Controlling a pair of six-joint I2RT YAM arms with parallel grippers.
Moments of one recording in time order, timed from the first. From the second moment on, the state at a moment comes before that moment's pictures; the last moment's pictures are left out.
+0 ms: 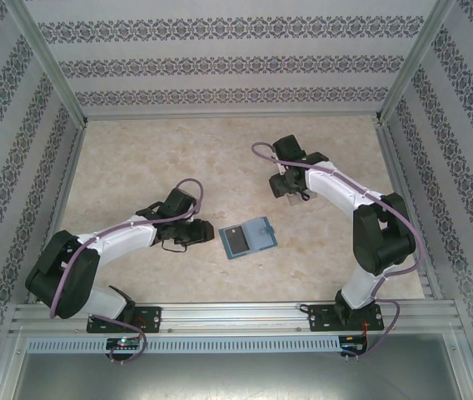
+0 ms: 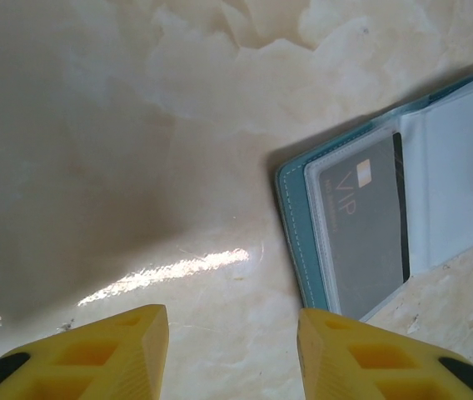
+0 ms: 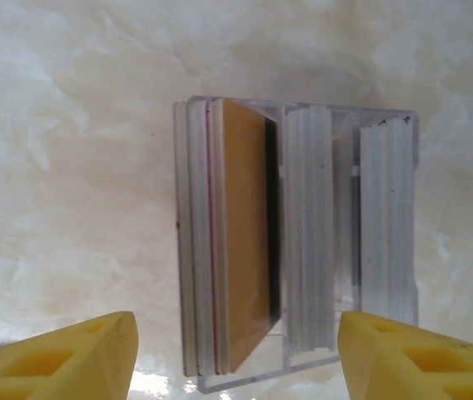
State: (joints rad) left arm -0.53 1.43 0.70 -0.34 0.32 -0.71; right arm 0.40 1.74 1.29 -0.72 0.18 0.04
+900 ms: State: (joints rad) left arm -0.55 1.49 0.72 -0.32 0.37 -0.69; right arm 0.45 1.47 0.82 -0.61 -0.45 0.30
